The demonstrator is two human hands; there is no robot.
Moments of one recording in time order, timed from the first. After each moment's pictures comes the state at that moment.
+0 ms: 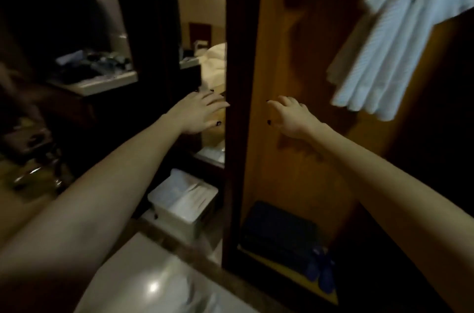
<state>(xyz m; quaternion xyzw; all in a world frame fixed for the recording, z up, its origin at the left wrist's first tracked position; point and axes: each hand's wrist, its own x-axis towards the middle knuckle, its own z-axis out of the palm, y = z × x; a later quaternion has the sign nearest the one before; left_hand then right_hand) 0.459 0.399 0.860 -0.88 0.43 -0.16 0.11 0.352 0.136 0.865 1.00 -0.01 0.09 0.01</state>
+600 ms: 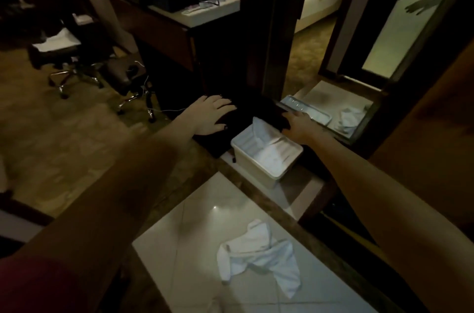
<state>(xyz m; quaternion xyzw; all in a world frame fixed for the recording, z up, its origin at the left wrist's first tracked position) 0.605 0.733 0.683 -0.94 0.32 0.00 0.13 0.572 0.451 0.658 0.99 0.03 -0.10 -0.10</state>
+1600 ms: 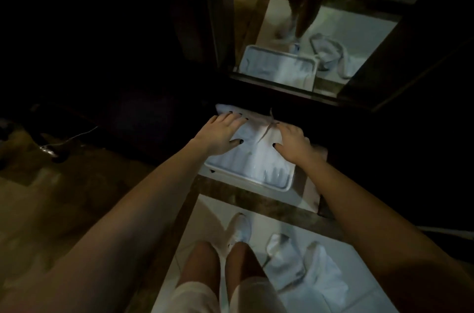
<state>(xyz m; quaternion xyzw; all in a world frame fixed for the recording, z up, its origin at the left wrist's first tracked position) 1.089 0.597 0.374 -0.86 0.47 0.19 0.02 0.959 0.404 0.360 0.92 -0.24 -0.22 -0.21</state>
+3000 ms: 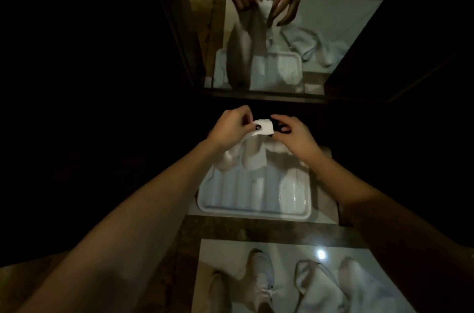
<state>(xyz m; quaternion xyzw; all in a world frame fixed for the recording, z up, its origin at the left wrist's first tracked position) 1.223 0.493 0.282 -0.81 0.40 0.27 -0.33 1.076 0.376 0.288 0.78 -0.39 0.01 -0.50</state>
